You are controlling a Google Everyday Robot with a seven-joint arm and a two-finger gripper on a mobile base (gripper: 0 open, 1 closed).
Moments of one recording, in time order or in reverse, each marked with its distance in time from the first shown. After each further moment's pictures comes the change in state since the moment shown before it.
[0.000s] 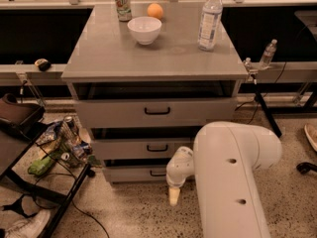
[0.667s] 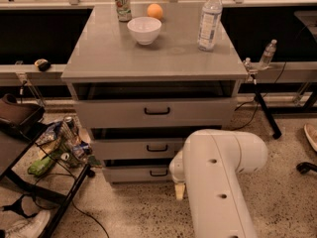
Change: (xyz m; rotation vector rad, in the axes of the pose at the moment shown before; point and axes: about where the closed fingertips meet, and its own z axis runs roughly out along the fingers) arm 0.035 -0.035 0.047 0.039 0.071 -0.030
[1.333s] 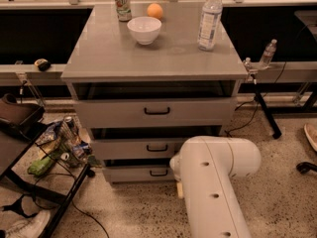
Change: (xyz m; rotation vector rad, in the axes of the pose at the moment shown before) arm 0.021 -0.015 0.029 -0.030 0.042 0.036
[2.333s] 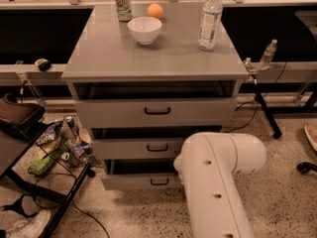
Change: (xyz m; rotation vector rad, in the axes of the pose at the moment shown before) arm 0.033 0.010 -0.014 -0.002 0.059 0.079
